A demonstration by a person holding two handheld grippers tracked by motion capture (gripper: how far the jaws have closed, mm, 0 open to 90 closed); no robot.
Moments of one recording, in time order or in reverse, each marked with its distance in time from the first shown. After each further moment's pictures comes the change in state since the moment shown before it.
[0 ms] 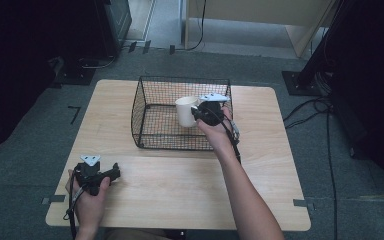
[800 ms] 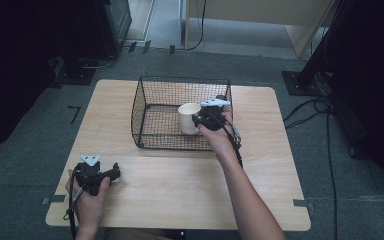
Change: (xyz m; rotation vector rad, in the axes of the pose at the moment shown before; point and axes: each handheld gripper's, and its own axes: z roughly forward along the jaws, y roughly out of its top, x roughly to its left) left arm 0.000 0.000 0.000 0.000 -0.001 0.000; right arm -0.002 -0.015 -0.002 0.071 -0.014 0.033
